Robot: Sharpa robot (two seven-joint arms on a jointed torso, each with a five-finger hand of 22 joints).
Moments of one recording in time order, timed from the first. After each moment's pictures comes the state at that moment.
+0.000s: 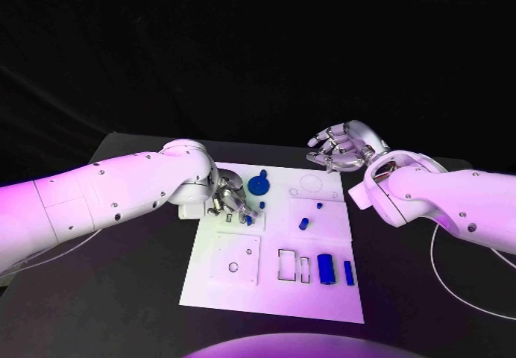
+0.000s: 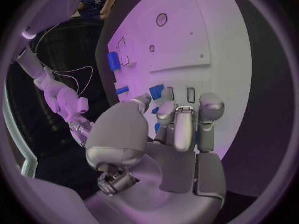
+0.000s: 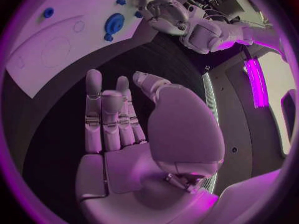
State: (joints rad) left arm 1.33 -0.58 -0.12 1.35 -0.93 0.36 -0.54; left_hand 1.10 -0.04 0.30 0.29 0.06 0.75 0.07 0.91 0.52 1.27 0.00 1.31 1.01 1.47 -0.06 1.44 1.26 0.14 1.21 0.05 1.31 0.94; right arm 1.31 -0.90 -0.16 1.65 -0.81 -0.68 -0.07; right_hand 1.28 -0.28 0.54 0.12 0.21 0.91 0.13 0.29 0.47 1.15 0.05 0.50 0.58 1.37 -0.03 1.05 0.73 0.18 1.14 0.08 0.52 0.95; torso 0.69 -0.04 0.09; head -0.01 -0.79
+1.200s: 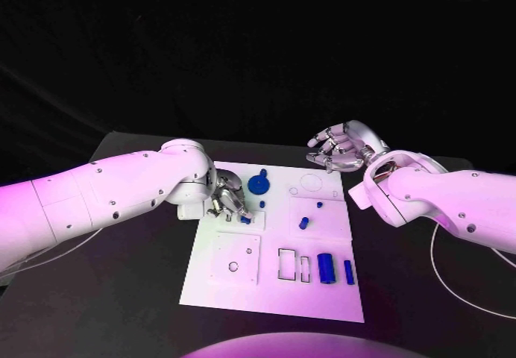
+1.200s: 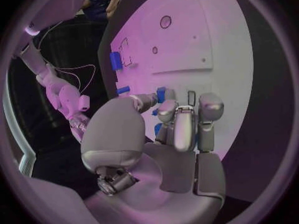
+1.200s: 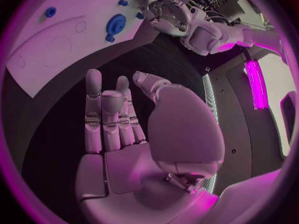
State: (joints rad) left arm 1.33 -0.58 -0.12 1.35 -0.89 0.37 -0.54; left_hand 1.16 -0.12 0.75 0.24 0.05 0.75 0.07 0.88 0.57 1.26 -0.01 1.27 0.97 1.47 -0.06 1.44 1.26 0.14 1.20 0.05 1.32 0.95; right arm 1.31 -0.90 -0.16 1.65 -0.83 -0.68 -0.08; right_hand 1.28 -0.28 0.54 0.12 0.21 0.91 0.13 0.30 0.47 1.16 0.05 0.49 0.57 1.37 -0.03 1.05 0.74 0.18 1.15 0.08 0.52 0.95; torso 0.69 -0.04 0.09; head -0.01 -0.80
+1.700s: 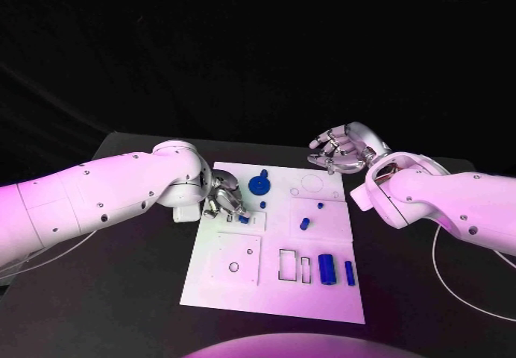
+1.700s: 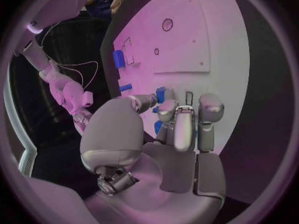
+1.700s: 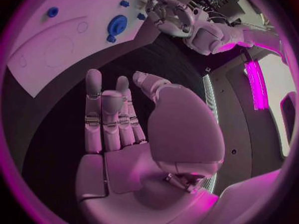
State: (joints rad) left arm 1.33 -0.63 -0.11 1.40 -0.87 0.33 -0.53; left_hand 1.13 -0.13 0.77 0.23 0.07 0.75 0.07 0.89 0.60 1.26 0.00 1.27 0.97 1.47 -0.06 1.44 1.26 0.14 1.20 0.05 1.33 0.96; right arm 1.31 -0.91 -0.16 1.65 -0.84 -0.68 -0.08; right_hand 1.28 -0.28 0.54 0.12 0.21 0.91 0.13 0.30 0.47 1.16 0.05 0.49 0.56 1.37 -0.03 1.05 0.73 0.18 1.15 0.08 0.52 0.95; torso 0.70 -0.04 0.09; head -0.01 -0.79
